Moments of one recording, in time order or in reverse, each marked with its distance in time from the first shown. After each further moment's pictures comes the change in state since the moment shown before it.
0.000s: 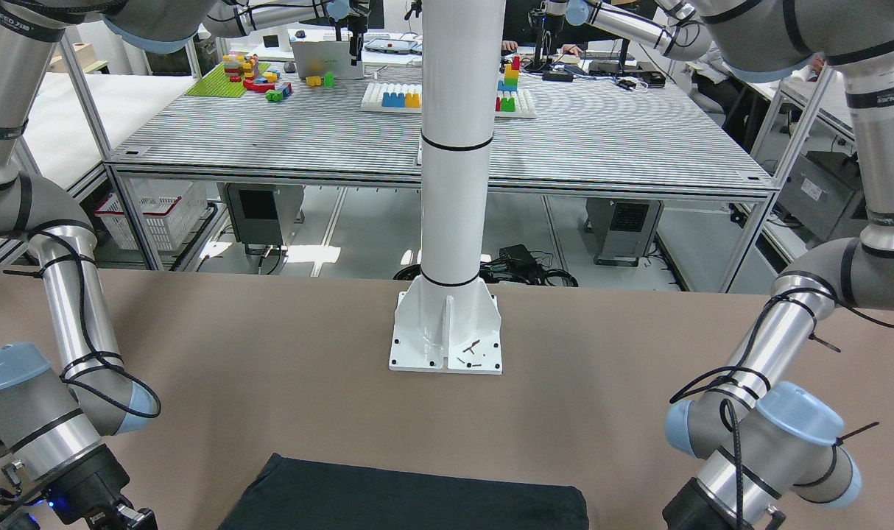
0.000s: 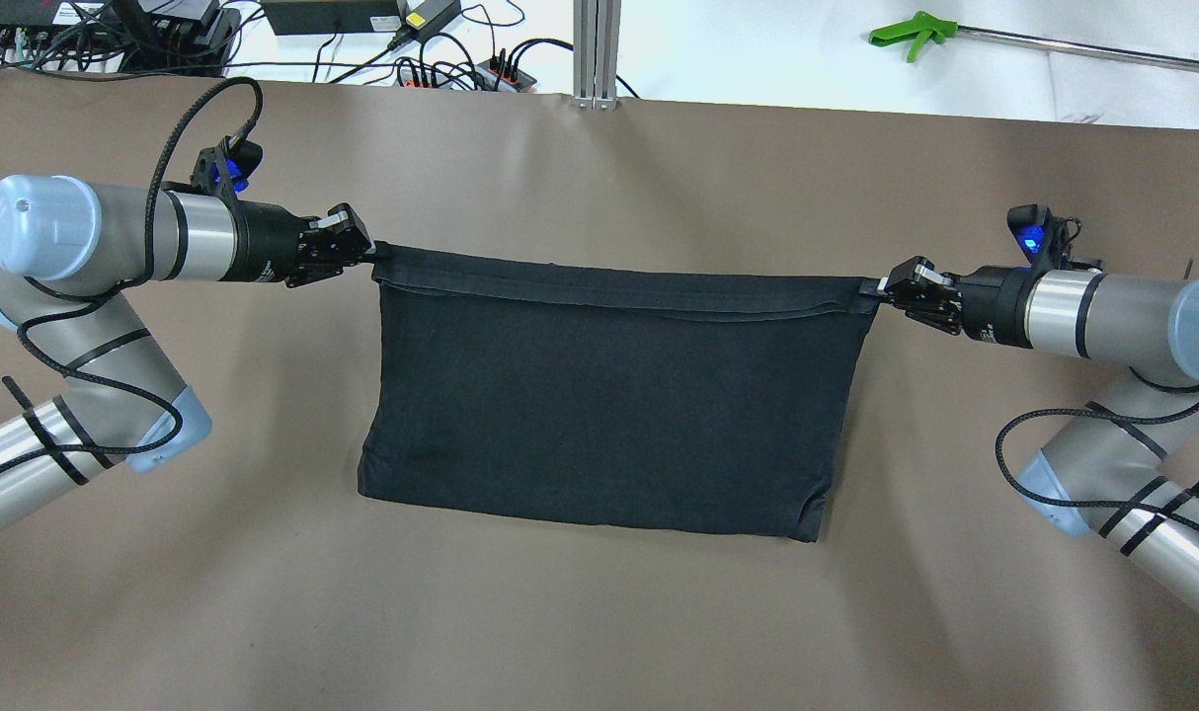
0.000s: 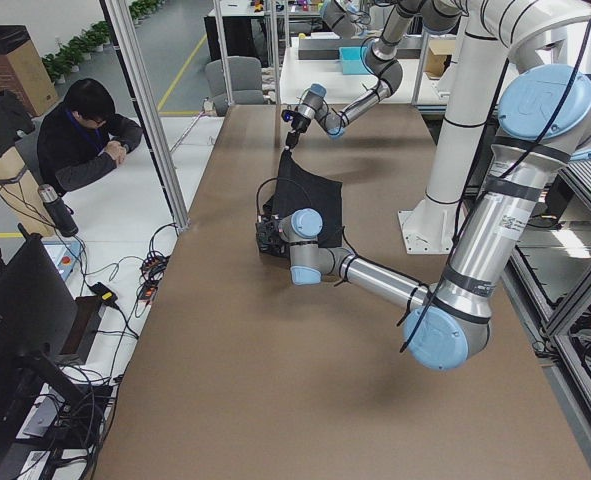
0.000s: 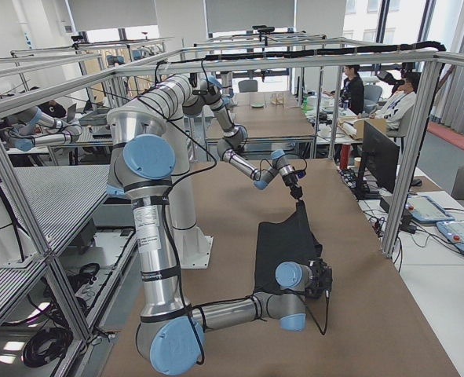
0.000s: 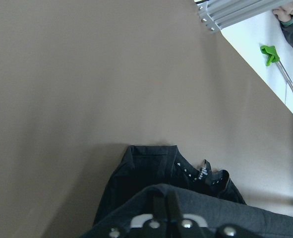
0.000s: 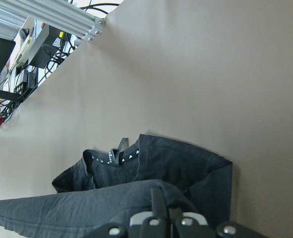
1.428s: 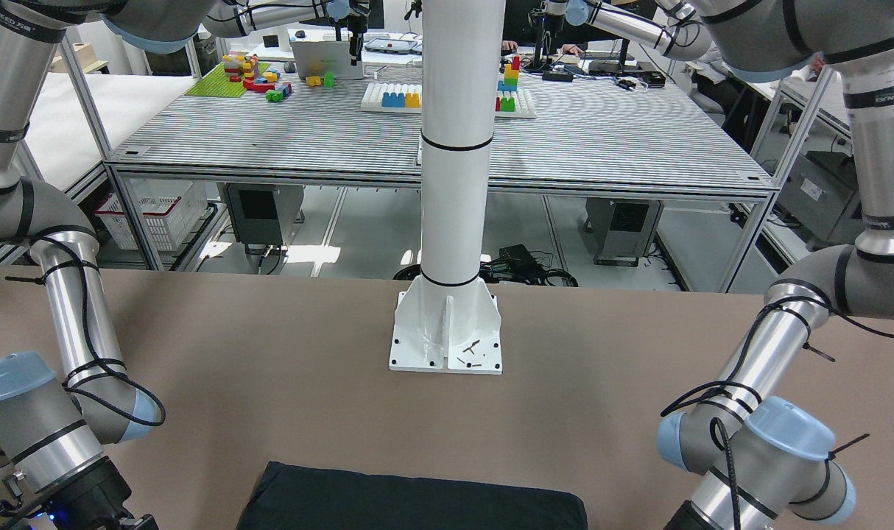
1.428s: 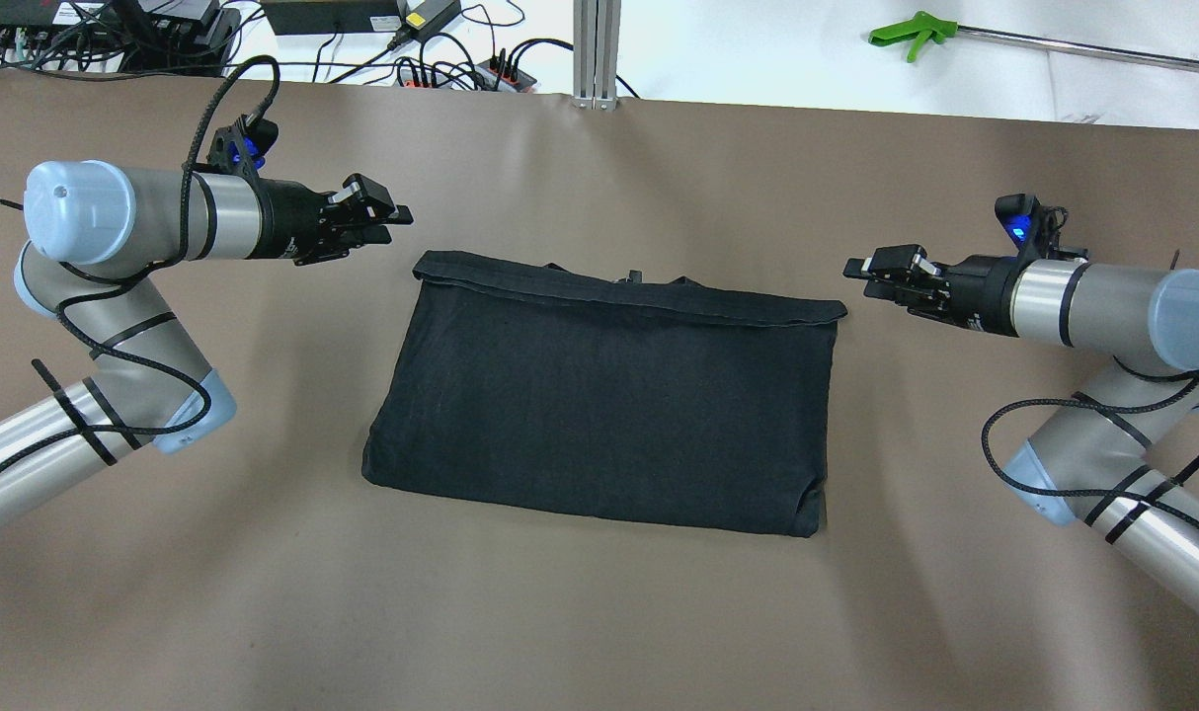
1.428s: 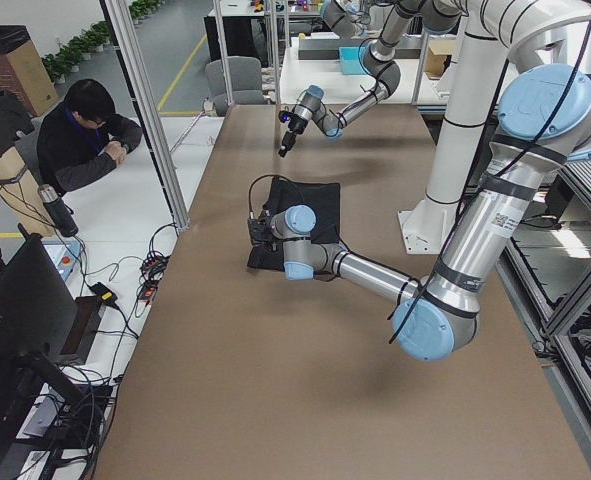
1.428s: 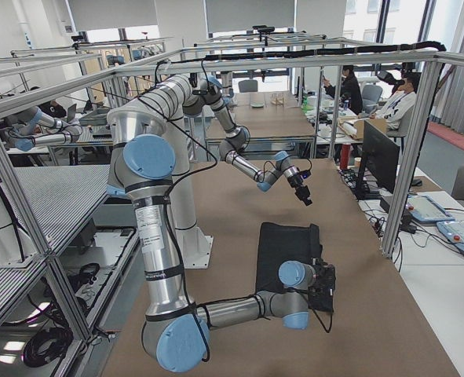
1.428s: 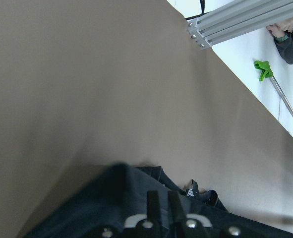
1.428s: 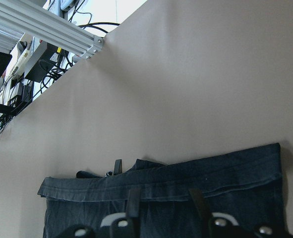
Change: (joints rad) left arm -0.003 -0.058 0.060 -0.001 0.066 -0.001; right arm 0.000 0.032 -0.030 -0.007 -0.020 -0.039
